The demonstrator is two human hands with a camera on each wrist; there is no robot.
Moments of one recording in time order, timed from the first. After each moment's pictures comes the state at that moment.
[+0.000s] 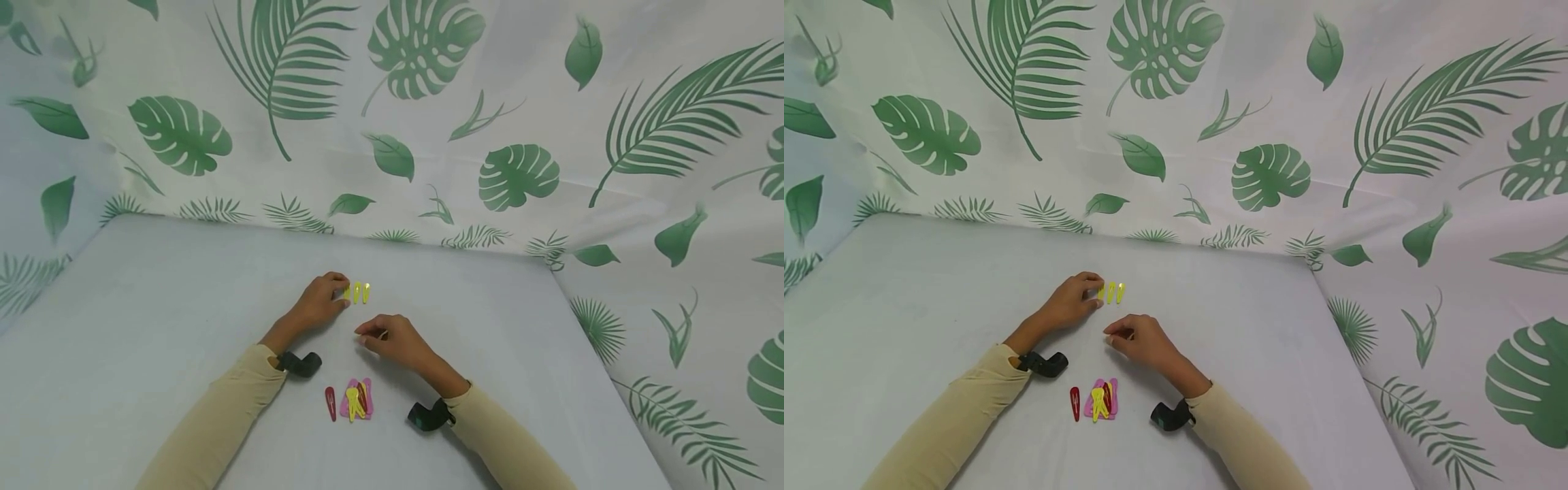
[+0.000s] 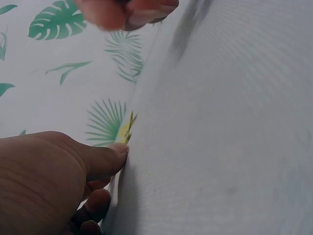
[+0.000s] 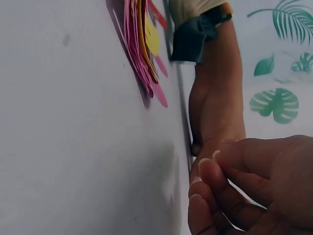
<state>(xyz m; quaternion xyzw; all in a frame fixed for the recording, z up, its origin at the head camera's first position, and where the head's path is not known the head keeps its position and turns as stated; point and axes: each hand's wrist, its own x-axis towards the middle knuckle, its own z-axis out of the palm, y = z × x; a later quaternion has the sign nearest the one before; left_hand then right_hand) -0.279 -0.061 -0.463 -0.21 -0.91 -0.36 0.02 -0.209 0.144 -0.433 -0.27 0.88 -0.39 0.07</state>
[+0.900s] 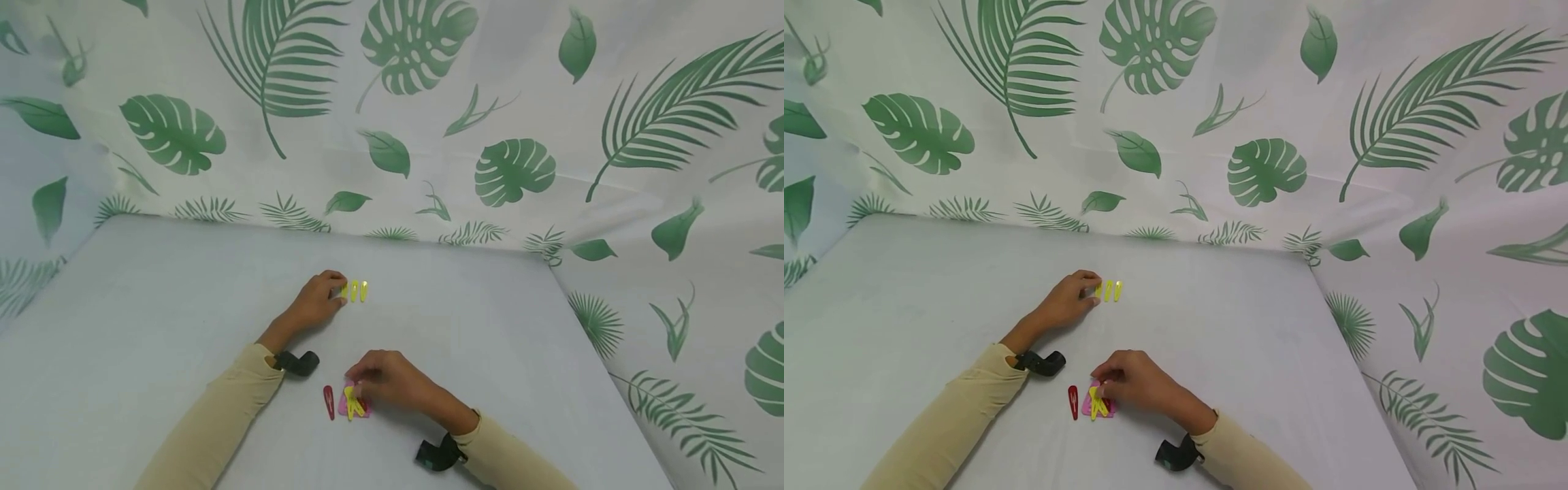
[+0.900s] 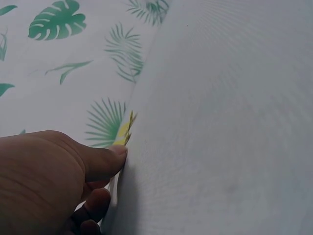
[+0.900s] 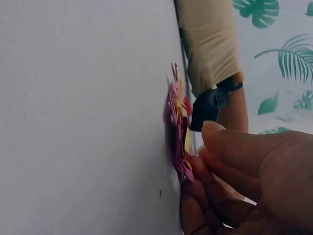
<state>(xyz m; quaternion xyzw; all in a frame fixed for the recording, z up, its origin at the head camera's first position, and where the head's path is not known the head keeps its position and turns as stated) -0.279 -0.062 -0.465 -0.22 -0.90 -0.38 0.03 -0.158 0.146 -0.438 -0.32 0.85 -0.38 0.16</state>
